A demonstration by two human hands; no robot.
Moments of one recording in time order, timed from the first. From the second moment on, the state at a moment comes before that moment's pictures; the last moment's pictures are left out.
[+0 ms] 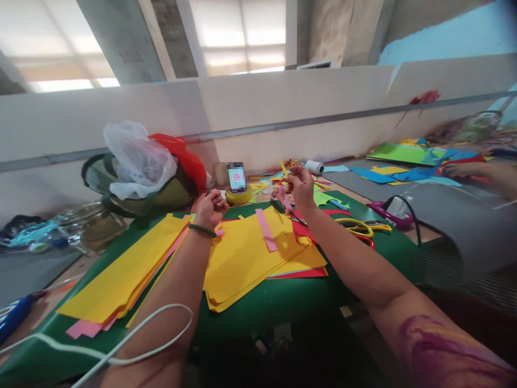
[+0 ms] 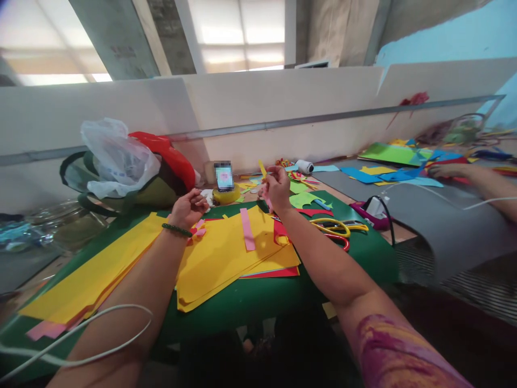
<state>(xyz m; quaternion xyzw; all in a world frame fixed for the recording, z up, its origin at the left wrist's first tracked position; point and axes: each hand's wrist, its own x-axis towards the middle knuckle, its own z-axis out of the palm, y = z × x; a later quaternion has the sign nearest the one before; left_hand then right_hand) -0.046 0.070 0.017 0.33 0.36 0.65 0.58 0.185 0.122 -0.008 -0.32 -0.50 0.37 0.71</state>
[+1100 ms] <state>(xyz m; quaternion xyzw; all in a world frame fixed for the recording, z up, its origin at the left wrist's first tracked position) -0.035 0.079 -0.010 0.55 0.58 0.48 0.36 0.154 0.113 -0.043 -0.41 -0.85 0.18 0.28</state>
